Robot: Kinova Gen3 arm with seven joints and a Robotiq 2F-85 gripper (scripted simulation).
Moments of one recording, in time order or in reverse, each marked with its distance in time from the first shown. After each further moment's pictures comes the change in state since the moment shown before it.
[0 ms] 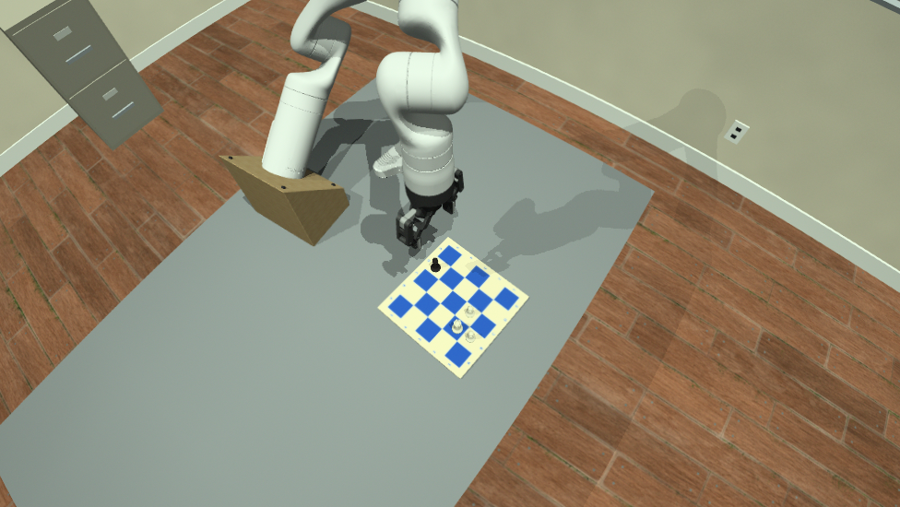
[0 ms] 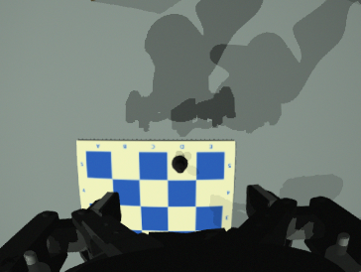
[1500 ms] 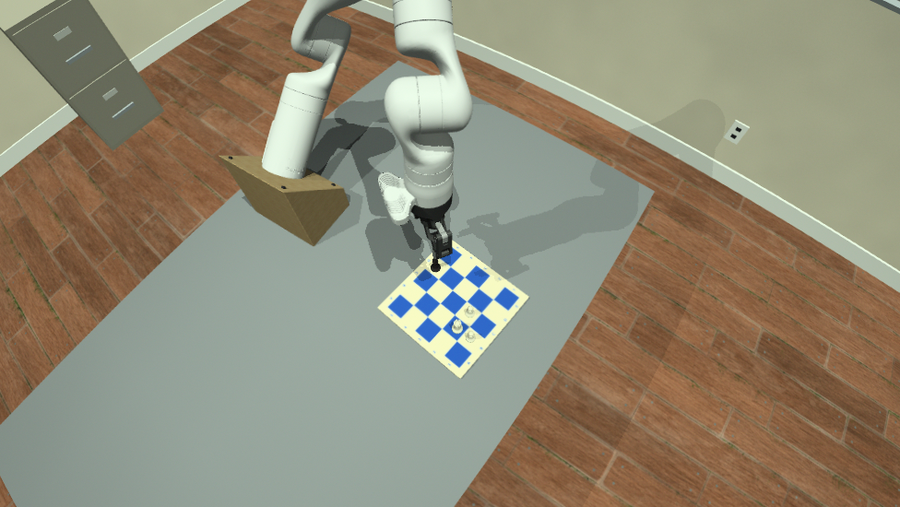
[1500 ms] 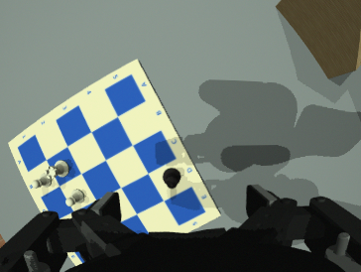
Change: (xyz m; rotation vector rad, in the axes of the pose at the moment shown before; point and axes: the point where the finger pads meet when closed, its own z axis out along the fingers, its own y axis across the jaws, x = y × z) arm 0.009 -0.002 0.033 -0.007 0.045 -1.078
